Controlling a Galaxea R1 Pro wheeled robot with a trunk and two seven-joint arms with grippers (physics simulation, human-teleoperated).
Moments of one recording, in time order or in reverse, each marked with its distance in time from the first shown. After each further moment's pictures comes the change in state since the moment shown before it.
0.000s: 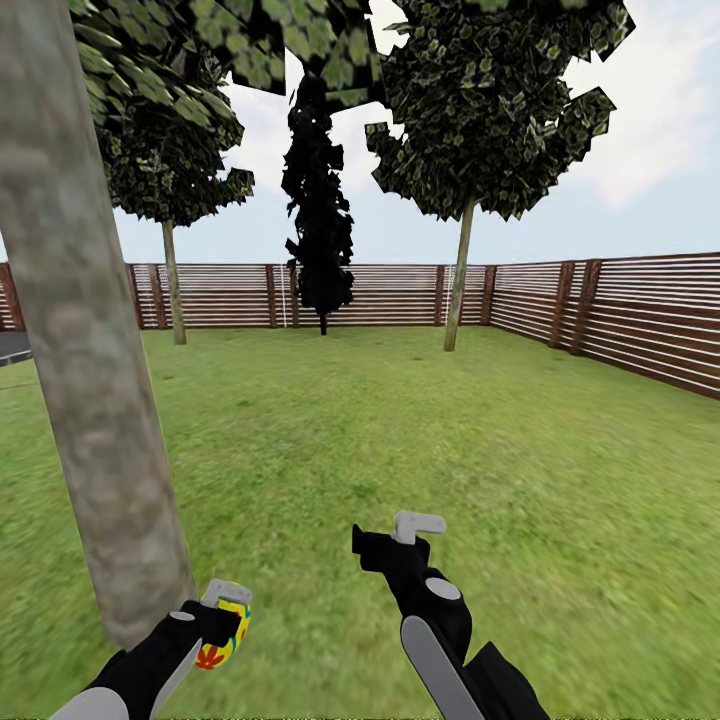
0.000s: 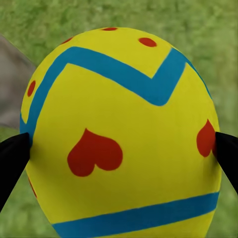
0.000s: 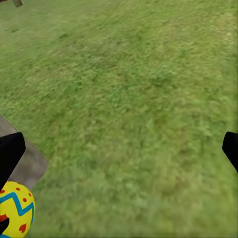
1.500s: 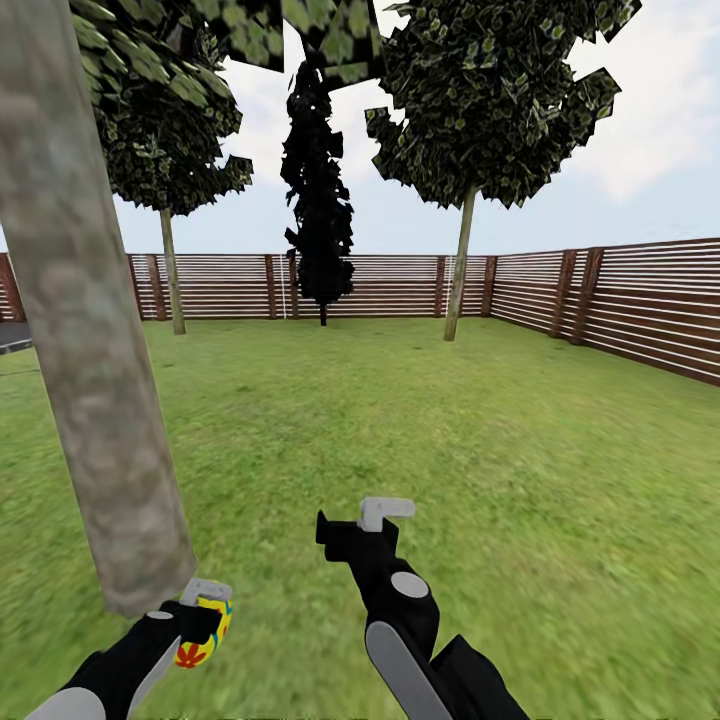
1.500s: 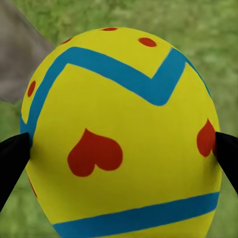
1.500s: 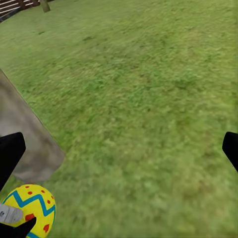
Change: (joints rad) left arm 0.000 0.061 0.002 -0.003 0.064 -0.007 -0.001; right arm -0.052 0.054 0.132 -0.048 -0.002 0.004 -0.069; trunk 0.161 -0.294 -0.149
